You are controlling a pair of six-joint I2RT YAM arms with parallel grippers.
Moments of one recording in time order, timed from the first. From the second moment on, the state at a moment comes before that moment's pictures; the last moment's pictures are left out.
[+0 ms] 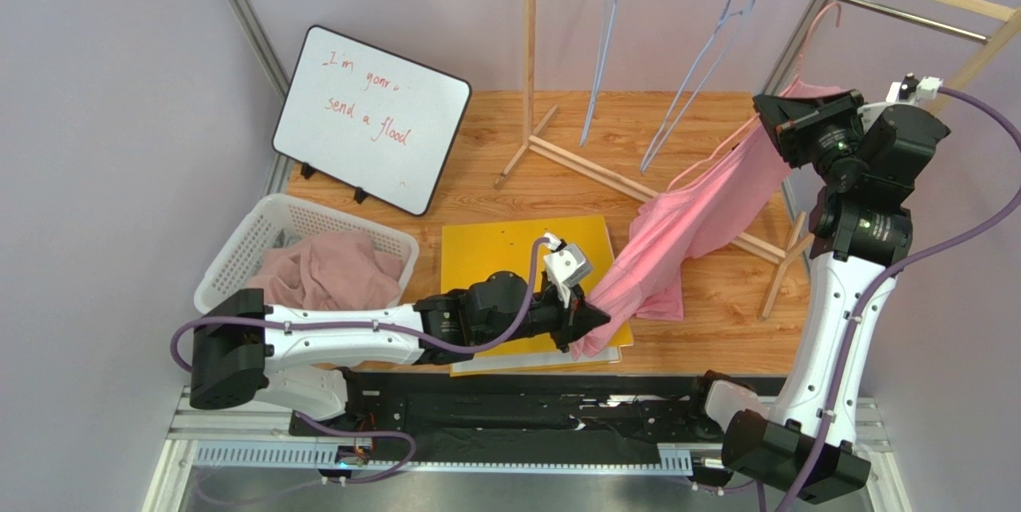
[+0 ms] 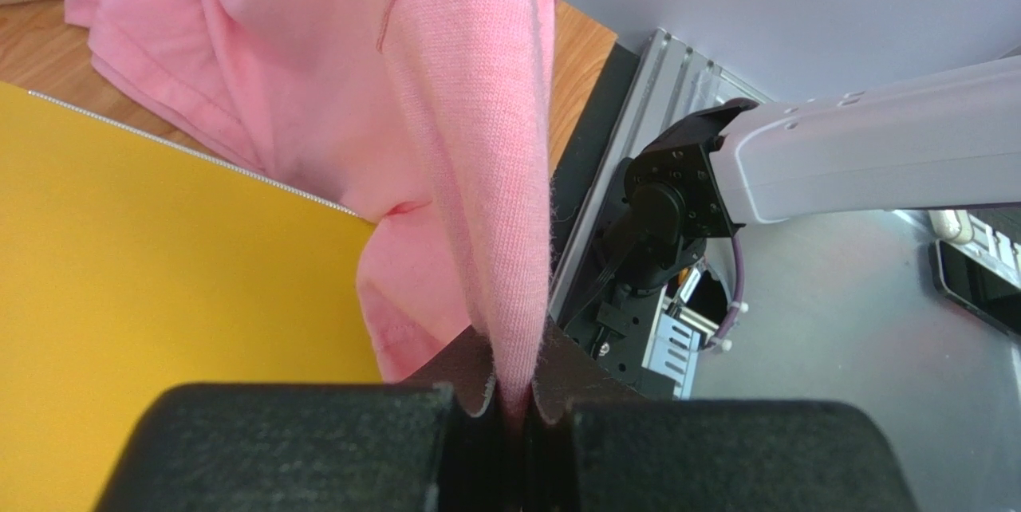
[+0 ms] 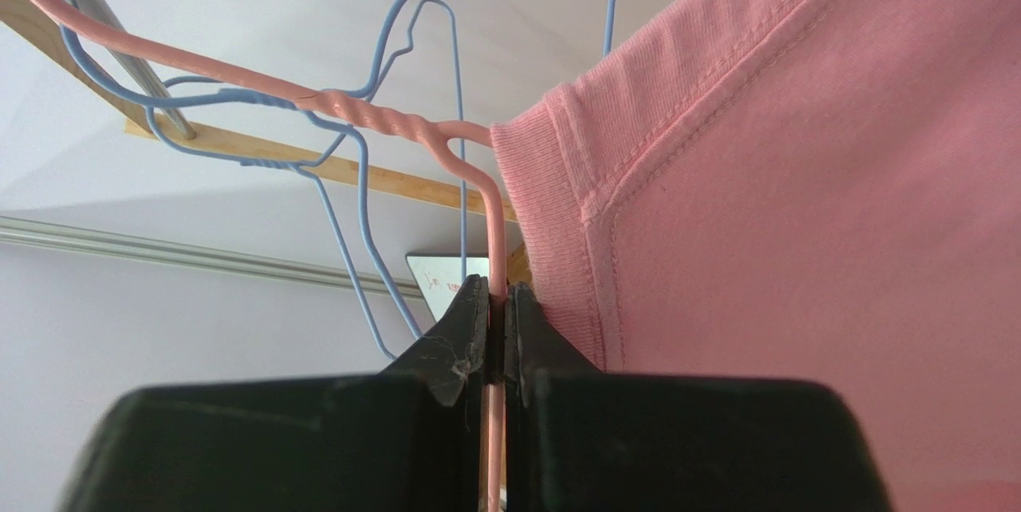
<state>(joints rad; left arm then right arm) -1.32 1.33 0.83 0.33 -0.05 -0.37 -0.38 1.07 1.42 -0.47 -0.48 1.02</state>
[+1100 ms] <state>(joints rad) -1.20 1.76 1.37 0.29 0.22 -0.44 -0.52 0.78 1.10 -0.26 -0.58 1.48</state>
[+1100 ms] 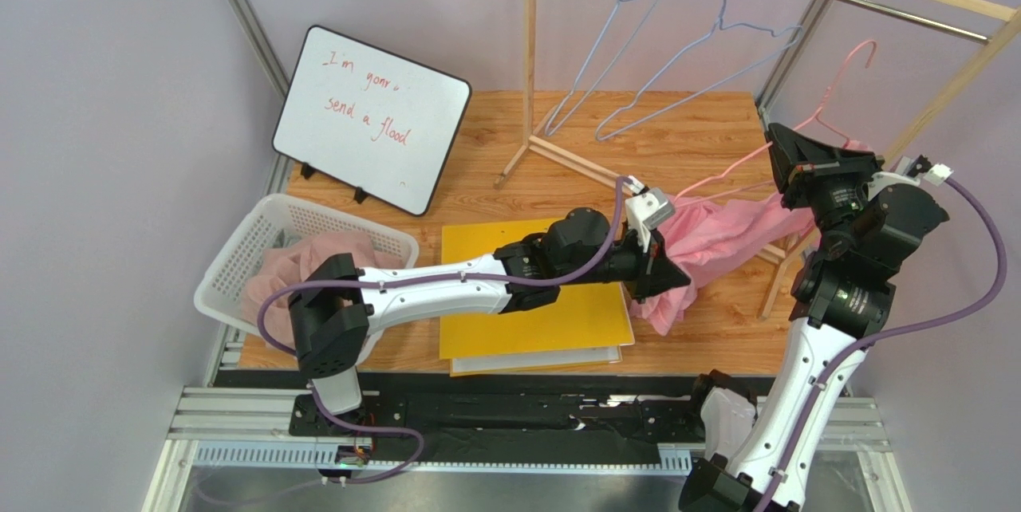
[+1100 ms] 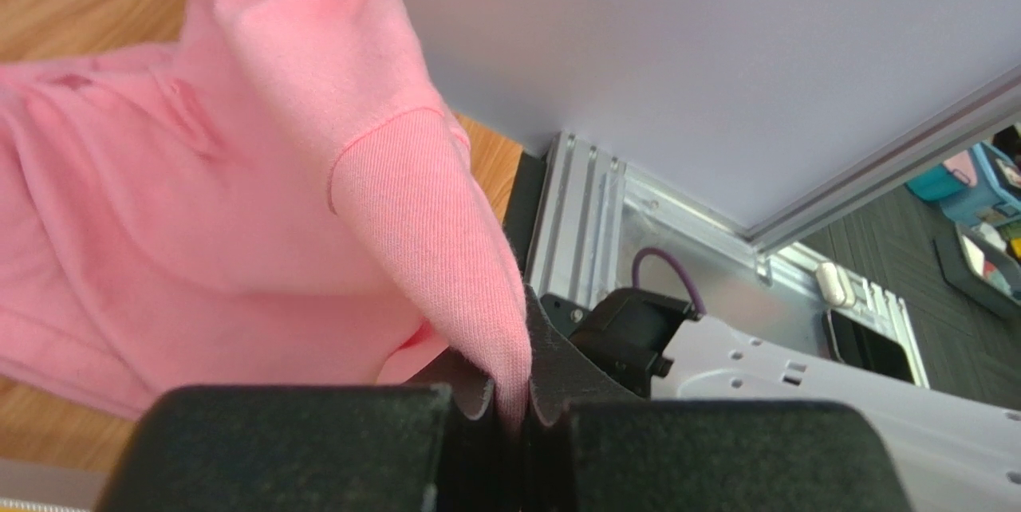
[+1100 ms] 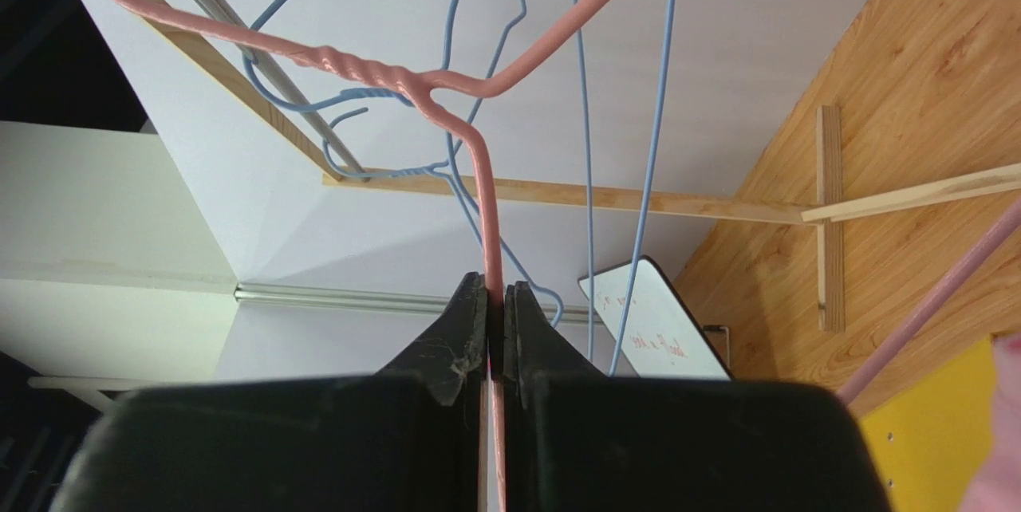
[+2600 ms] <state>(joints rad) -1.16 1.62 1.05 0.54 0.19 -0.63 -0.47 1.02 1.43 -0.30 -0.79 0.82</state>
